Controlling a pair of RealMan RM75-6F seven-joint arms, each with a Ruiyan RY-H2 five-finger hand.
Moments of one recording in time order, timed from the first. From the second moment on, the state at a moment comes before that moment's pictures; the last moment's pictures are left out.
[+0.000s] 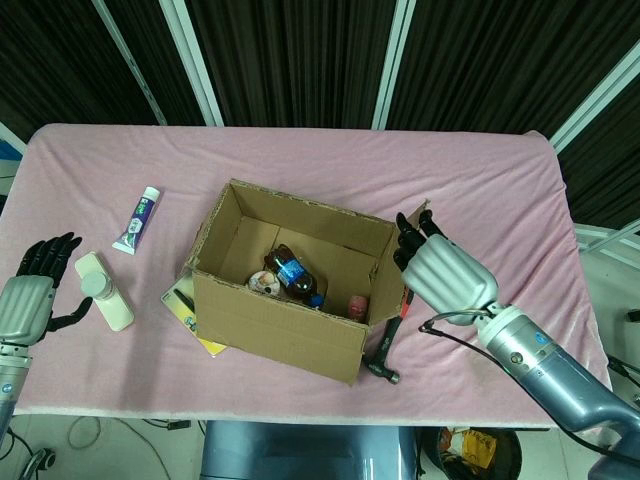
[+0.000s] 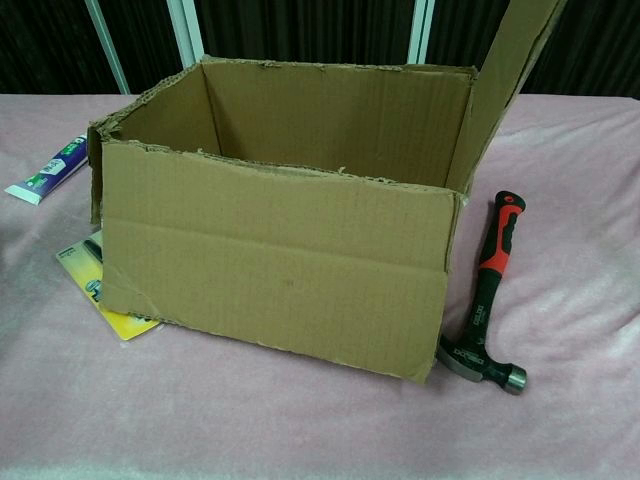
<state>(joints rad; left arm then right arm) -0.27 -1.17 -0.09 -1.49 1.44 1.35 -0.12 1.14 -0.47 -0.06 -2.29 -1.12 0.89 -0.95</state>
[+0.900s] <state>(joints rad) -0.25 -1.15 -0.07 -1.51 1.47 1.38 -0.01 0.53 -0.75 -0.12 -2.07 -1.34 1.38 -0.58</state>
